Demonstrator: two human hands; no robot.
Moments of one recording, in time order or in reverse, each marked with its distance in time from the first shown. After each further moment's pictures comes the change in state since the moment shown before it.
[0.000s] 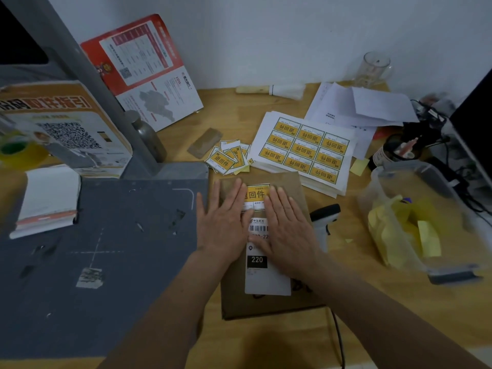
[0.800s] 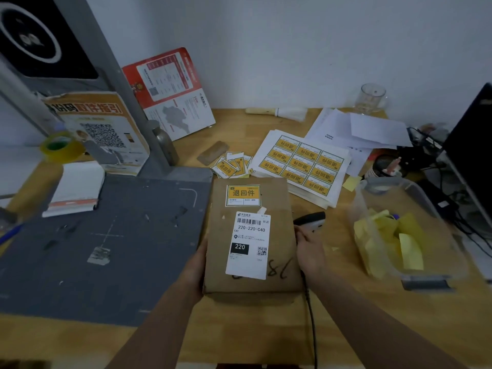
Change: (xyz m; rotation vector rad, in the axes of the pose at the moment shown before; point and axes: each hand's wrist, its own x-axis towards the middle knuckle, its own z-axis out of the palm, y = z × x) left_hand -0.093 0.009 0.014 -1.684 -0.269 -0.885; right_hand -0.052 0.044 -0.006 1.284 0.043 0.650
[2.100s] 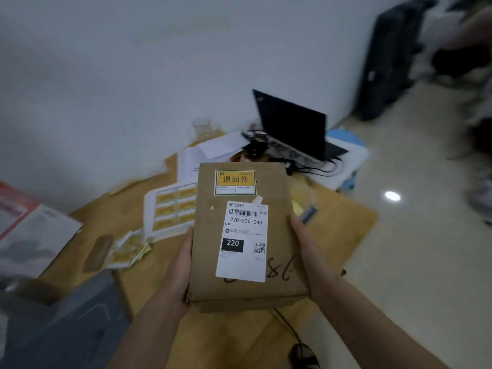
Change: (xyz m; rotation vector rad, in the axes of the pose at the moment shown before) left_hand -0.057 0.057 0.124 0.483 -0.584 0.177; right_hand -0.129 0.012 -0.098 0.948 0.314 0.065
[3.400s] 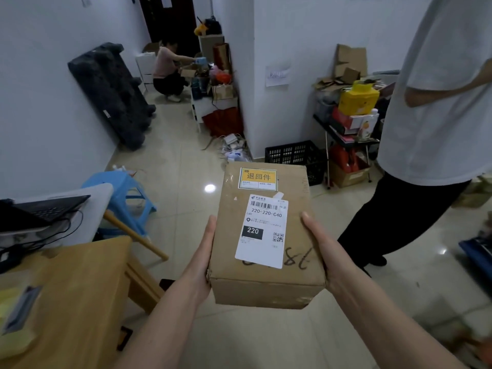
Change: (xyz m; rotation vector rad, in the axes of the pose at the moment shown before) left_hand -0.184 -0.180 0.406 0.611 -1.065 -0.187; right_hand -0.328 0.019 -0.373 0.500 0.754 -0.429
